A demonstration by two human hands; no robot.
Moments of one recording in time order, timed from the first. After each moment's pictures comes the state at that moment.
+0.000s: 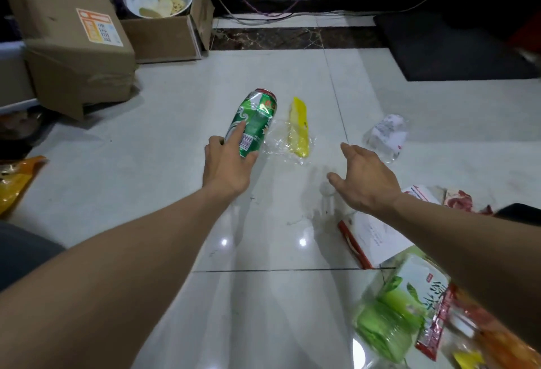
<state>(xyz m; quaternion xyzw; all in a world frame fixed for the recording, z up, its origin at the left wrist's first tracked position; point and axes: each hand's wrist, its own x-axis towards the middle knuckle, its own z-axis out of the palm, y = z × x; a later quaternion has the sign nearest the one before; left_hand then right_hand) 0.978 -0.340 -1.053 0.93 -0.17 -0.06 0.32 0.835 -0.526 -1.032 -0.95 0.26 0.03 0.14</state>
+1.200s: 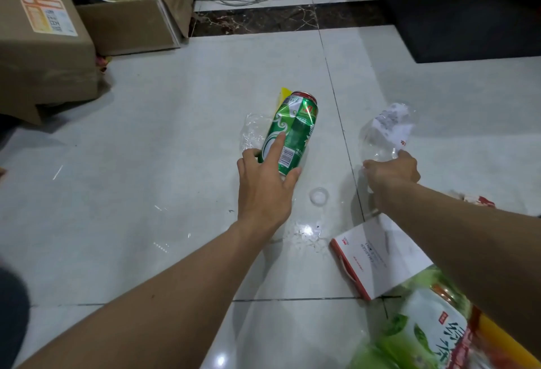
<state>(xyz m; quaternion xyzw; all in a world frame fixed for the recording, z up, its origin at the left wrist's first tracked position) 0.932 -0.423 -1.095 0.91 -0.21 -0.05 0.36 0.872 -0.611 -1.105 -0.61 0.62 -0.14 0.48</state>
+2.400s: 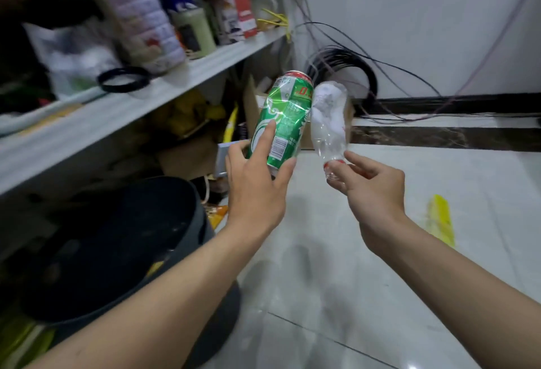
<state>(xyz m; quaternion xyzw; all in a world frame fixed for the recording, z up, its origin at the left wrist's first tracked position) 0.947 -0.169 -0.847 0.89 -0.11 0.26 0.36 0.930 -0.316 -0.875 -0.57 0.16 -0.17 0.79</state>
